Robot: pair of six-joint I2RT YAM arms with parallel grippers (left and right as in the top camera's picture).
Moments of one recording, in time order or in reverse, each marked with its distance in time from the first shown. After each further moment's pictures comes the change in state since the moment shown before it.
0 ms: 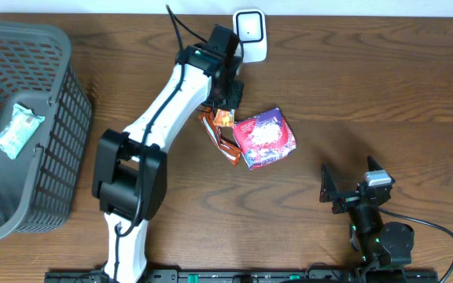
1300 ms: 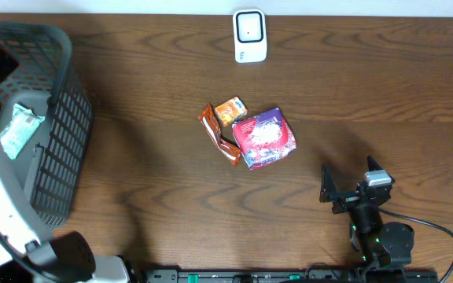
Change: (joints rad) left arm 0.928 -0.480 0.074 -0.142 -0.398 -0.212; right arm 0.000 0.000 0.000 0.000 0.000 0.000
